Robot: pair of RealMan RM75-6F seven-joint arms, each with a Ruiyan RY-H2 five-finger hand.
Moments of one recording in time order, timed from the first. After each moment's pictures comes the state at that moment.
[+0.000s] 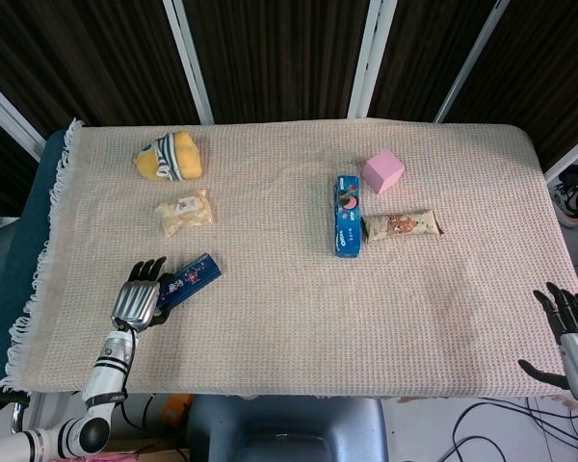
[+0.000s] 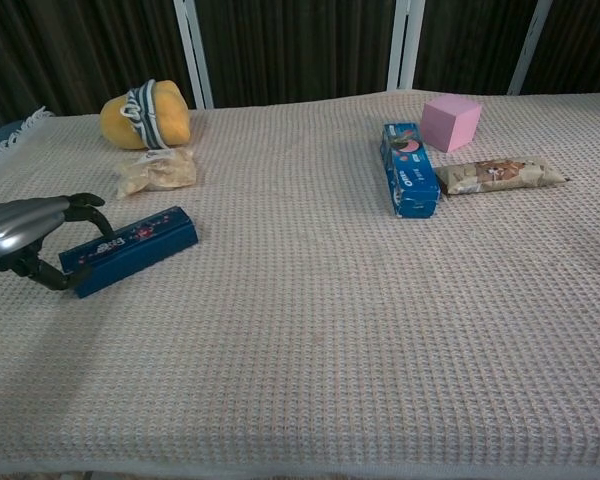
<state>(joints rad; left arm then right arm) -0.54 -1.53 -0.17 -1.51 0.96 1.06 0.49 0.00 -1.05 0.01 -1.52 -1.56 1.52 0.05</state>
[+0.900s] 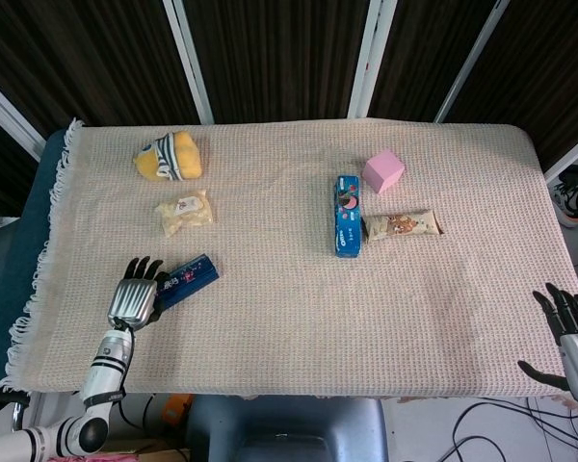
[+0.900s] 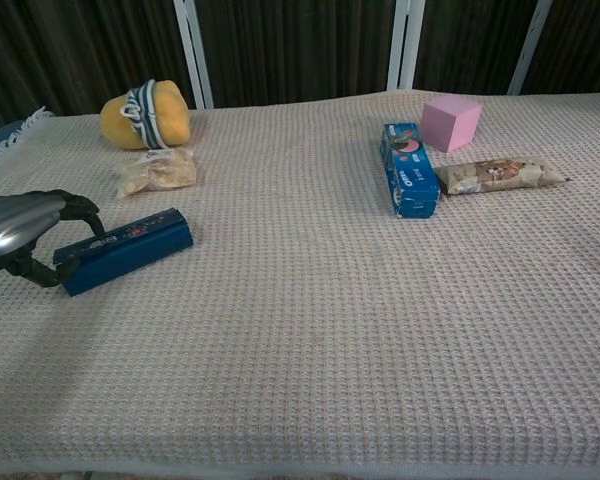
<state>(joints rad) -0.55 -1.54 -0.12 -1.46 1.00 1.11 0.52 0.00 -1.04 0.00 -1.52 -1.57 1.52 0.05</state>
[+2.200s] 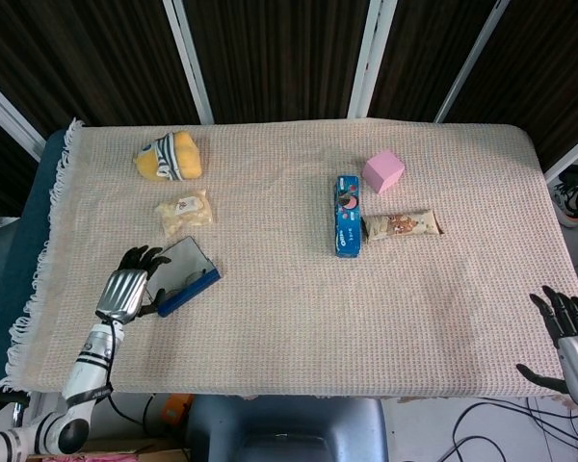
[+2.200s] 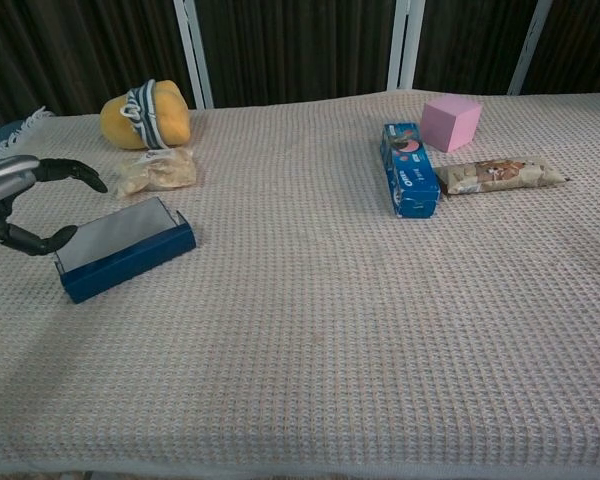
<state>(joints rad) -0.50 -1.41 -0.14 -1.56 1.21 1.08 0.16 -0.01 -1.04 -0.01 -1.53 -1.59 1.52 0.06</state>
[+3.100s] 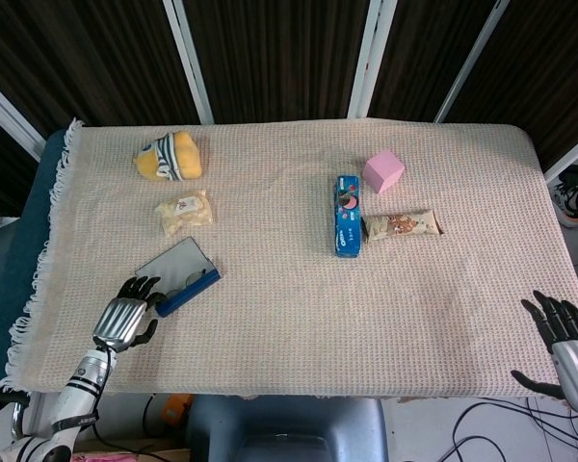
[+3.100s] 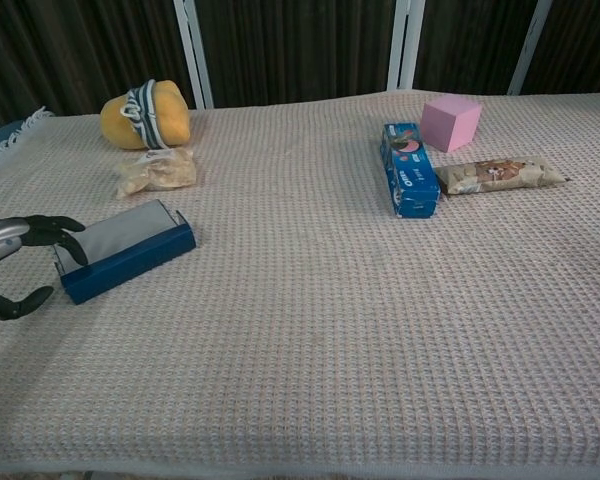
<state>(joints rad) -0.46 -1.41 -0.04 -1.52 1.23 1.05 0.24 -0.01 -1.02 -0.04 -1.53 -1.63 1.53 0.10</state>
